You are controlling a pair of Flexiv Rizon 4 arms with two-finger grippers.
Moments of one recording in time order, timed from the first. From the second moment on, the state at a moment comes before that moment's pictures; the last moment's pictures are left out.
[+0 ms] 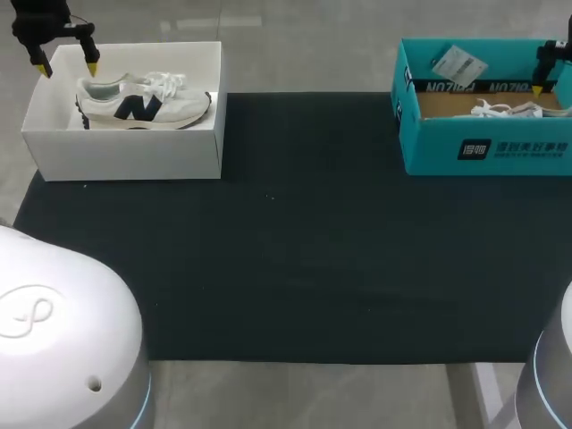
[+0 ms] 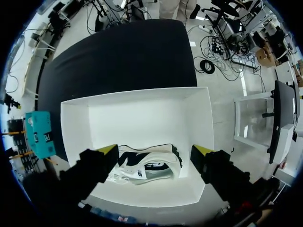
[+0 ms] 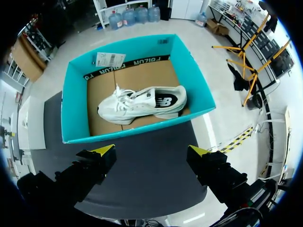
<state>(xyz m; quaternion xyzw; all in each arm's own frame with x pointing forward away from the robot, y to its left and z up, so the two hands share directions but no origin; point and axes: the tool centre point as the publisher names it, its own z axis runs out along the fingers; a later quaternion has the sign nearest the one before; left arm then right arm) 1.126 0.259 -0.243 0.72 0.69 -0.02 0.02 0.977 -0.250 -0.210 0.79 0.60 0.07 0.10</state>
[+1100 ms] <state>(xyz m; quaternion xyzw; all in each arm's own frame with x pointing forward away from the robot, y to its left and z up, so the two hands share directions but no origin) 1.219 0.287 -0.319 0.75 0.67 0.02 0.02 0.977 -0.251 -0.210 0.79 0.60 0.07 0.10</state>
